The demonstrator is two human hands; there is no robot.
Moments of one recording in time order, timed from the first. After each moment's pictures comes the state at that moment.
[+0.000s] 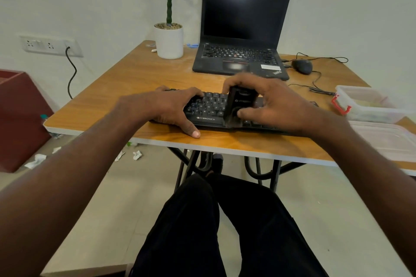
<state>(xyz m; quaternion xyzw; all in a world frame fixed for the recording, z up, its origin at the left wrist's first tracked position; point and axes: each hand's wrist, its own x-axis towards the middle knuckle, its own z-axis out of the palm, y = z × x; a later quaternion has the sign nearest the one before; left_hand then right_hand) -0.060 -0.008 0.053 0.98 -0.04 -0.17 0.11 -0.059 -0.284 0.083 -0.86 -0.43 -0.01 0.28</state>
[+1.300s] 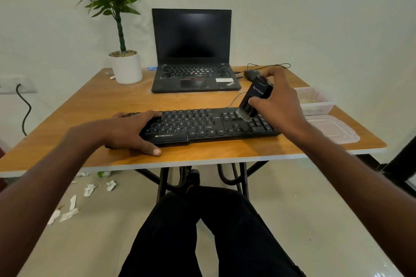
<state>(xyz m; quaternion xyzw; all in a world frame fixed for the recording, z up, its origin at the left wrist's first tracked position) -0.059 -0.004 0.056 0.97 -0.09 -0.21 0.09 -0.061 -0.372 0.074 -0.88 -0.04 -0.20 0.42</state>
